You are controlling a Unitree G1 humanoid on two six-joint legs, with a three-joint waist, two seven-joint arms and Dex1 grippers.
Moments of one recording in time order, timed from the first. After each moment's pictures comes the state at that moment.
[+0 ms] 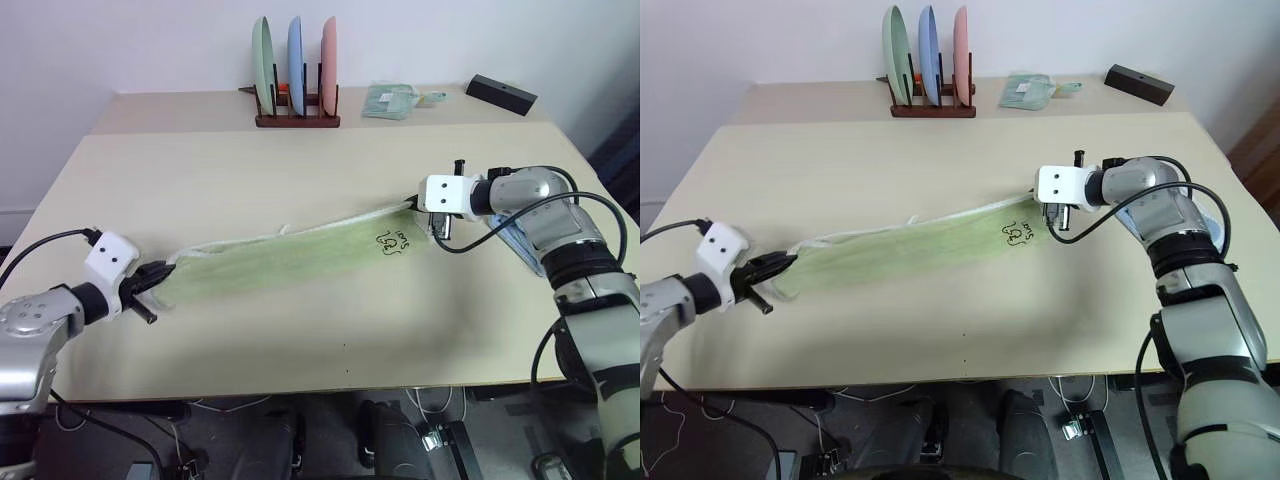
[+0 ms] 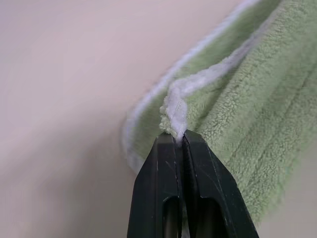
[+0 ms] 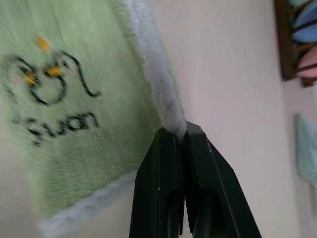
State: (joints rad) left arm -0.11 0.81 0.26 -0.03 -0.27 0.36 -0.75; right arm -1.04 -0.71 0.33 0.90 -0.25 -0.46 0.99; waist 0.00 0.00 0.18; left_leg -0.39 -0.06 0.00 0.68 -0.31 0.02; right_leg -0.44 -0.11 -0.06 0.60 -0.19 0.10
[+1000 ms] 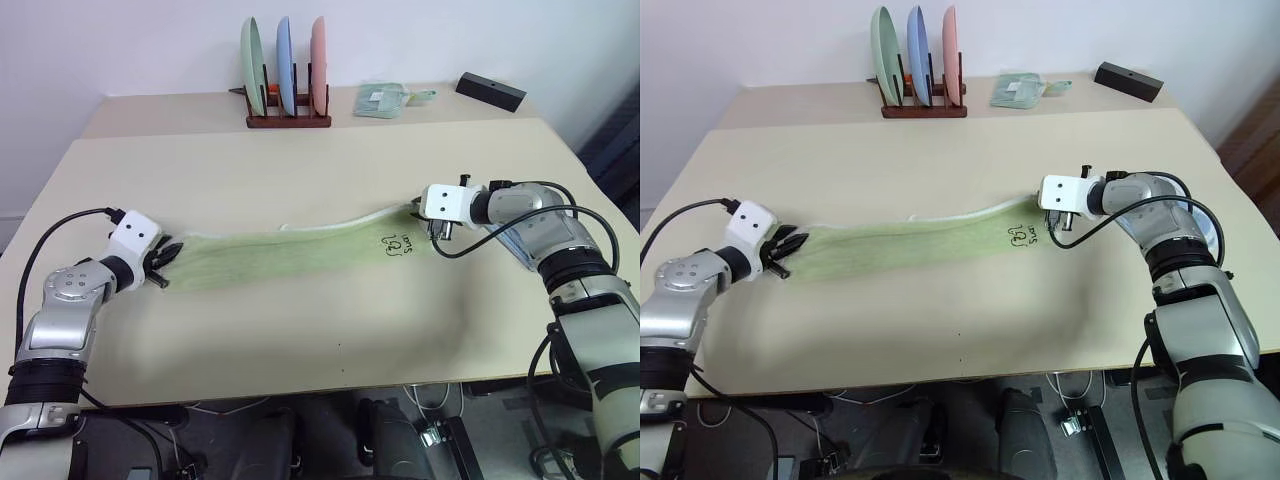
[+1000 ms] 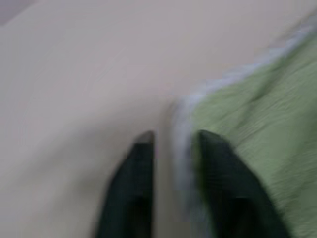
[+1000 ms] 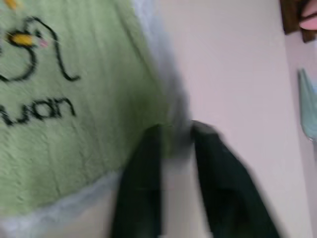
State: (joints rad) left arm -0.32 0.72 0.16 0.27 -0.11 0.23 -0.57; right arm -1.00 -0.73 0.31 0.95 -0.31 -0.48 0.83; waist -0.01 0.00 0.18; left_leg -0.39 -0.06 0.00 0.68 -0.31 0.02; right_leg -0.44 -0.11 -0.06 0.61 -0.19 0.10
